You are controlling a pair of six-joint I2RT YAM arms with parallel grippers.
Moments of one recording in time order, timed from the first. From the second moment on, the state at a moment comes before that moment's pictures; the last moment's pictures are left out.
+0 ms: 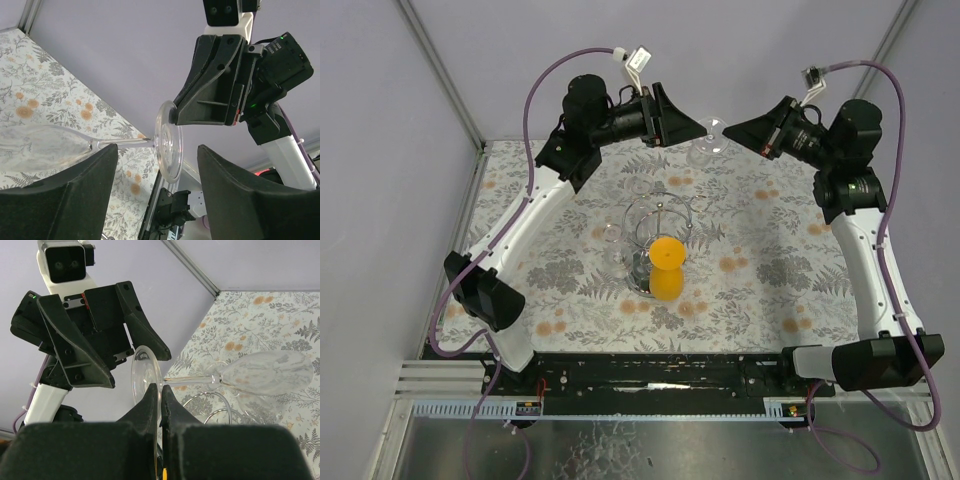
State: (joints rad) left arm -0.51 1.75 1.92 -0.10 0.72 -0.78; right arm 0.08 1.32 1.49 -0.13 -0.83 0.82
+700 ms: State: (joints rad) left arm -0.54 1.75 1.87 -0.05 0.77 -0.85; right arm 0.08 1.29 1.48 -0.13 -0.83 0.82
